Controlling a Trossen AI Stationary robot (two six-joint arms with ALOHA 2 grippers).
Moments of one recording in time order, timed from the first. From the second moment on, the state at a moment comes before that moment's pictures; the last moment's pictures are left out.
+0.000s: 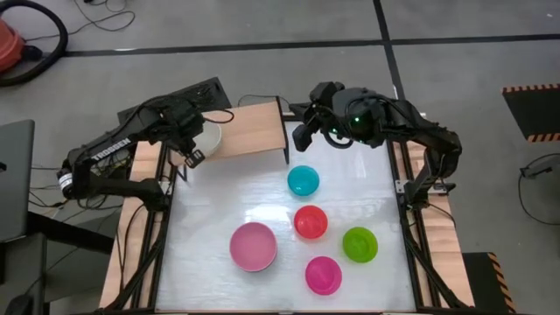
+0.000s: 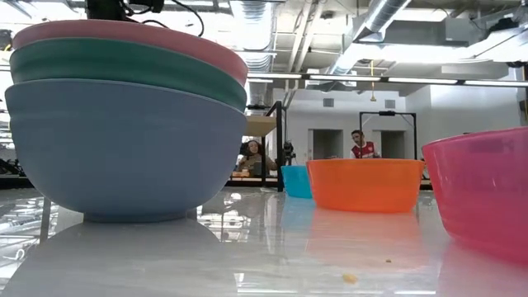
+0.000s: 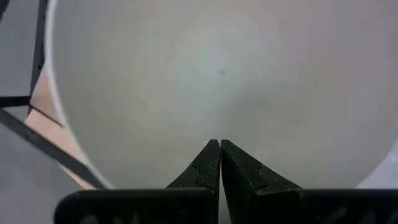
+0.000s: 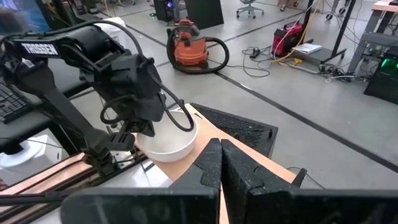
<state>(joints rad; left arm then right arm) 0.60 1.12 1.22 -1.40 -0.21 -0.09 0.02 1.74 2.35 -0.96 0.58 0.30</state>
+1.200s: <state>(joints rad) 0.51 0.57 1.62 -1.34 0.01 -0.41 0.23 2.32 2.35 -1.17 0.13 0.48</state>
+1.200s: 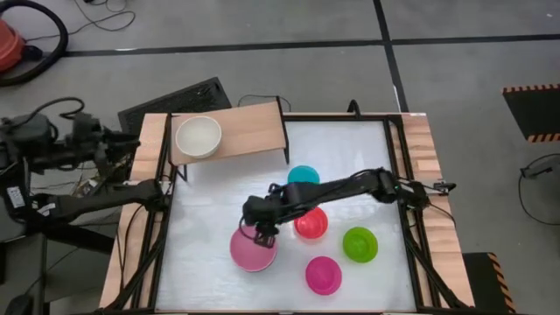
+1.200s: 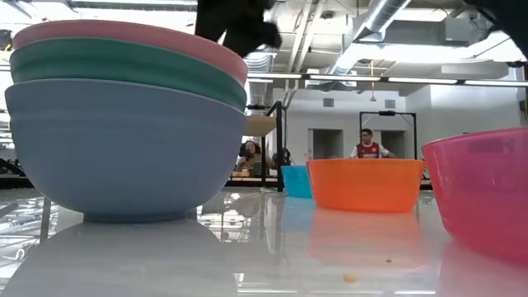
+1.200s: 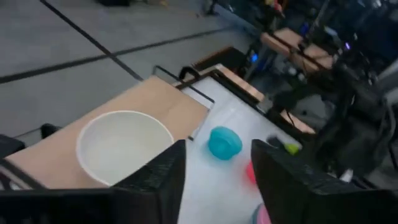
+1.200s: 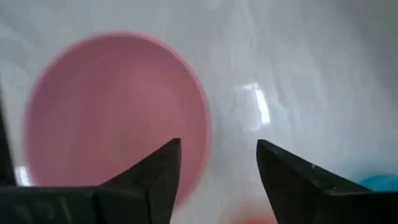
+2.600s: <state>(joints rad) 0.51 0.54 1.60 -1.52 -0.06 -0.46 -0.12 2.24 2.36 -0.26 0.23 0.65</state>
